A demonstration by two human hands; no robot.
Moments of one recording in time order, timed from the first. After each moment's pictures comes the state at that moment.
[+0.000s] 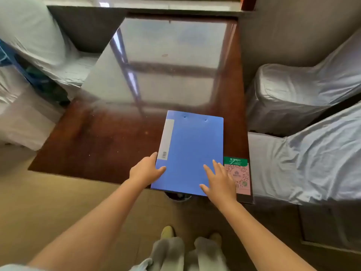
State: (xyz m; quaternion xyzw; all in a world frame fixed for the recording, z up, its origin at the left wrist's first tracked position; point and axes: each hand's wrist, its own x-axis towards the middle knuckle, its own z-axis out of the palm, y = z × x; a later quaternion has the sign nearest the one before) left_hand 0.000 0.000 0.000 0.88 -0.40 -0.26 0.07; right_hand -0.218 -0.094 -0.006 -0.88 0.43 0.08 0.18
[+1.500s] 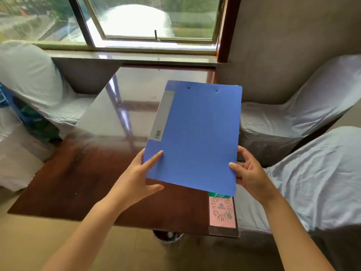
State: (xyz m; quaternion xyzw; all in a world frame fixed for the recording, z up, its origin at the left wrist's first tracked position) left_hand -0.013 -0.018 0.129 0.74 -0.59 -0.14 0.30; right_hand -0.274 -0.203 0.117 -0.60 0.30 -0.26 0.69
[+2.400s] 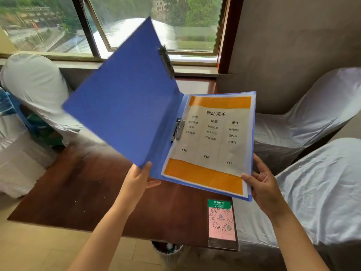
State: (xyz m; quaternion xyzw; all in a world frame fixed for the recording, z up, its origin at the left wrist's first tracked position) left_hand -0.031 -0.041 0.131 0.63 -0.30 -0.33 0.64; right_hand -0.298 -0.218 0.114 -0.54 0.31 -0.34 0.71
